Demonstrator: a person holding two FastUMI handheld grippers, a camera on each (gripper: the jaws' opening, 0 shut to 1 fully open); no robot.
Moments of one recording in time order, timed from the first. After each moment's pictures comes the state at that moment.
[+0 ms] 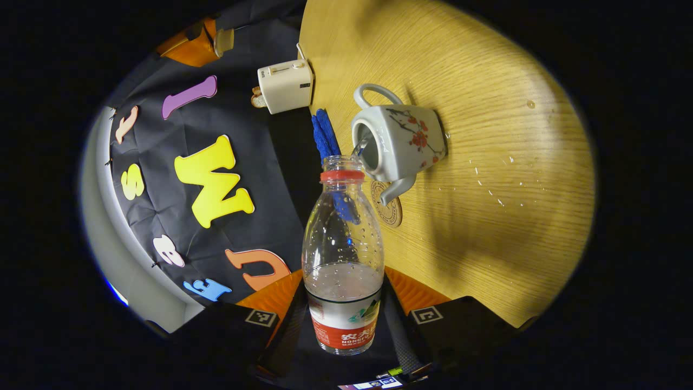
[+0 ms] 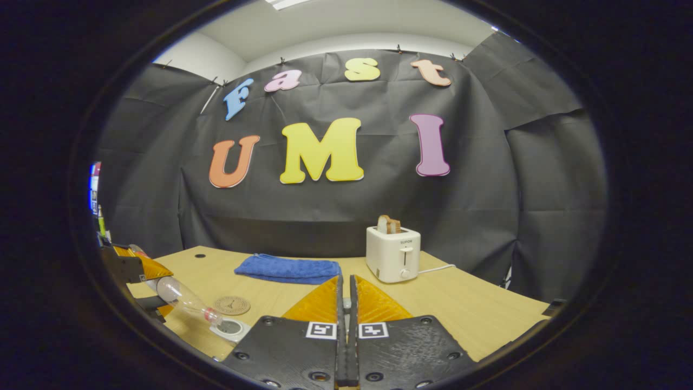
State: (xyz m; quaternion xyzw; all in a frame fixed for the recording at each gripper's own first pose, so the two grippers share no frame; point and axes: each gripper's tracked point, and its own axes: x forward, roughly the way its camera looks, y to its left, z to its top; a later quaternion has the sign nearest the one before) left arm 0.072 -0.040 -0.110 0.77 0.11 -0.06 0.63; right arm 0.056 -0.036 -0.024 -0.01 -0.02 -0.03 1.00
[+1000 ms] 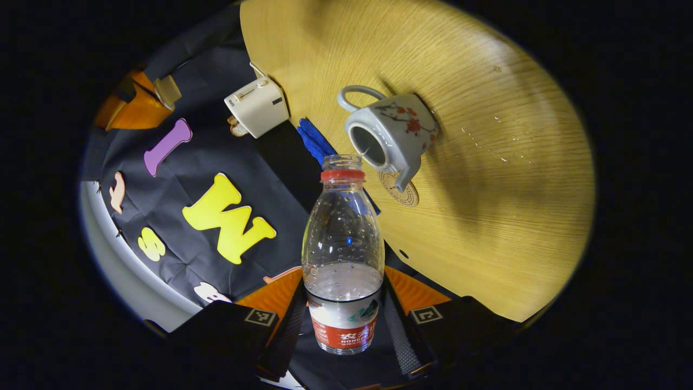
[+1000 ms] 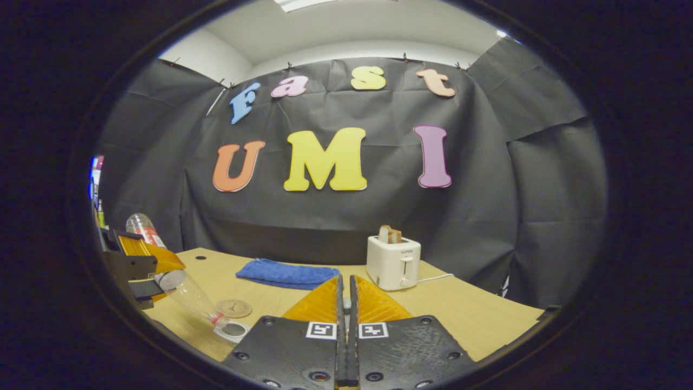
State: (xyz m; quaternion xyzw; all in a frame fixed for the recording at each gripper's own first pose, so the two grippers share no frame) left arm 0.065 -0.065 -0.081 0.87 0.07 -0.05 0.49; right arm 0.047 -0.027 -0.012 -0.02 -0.04 -0.03 1.00
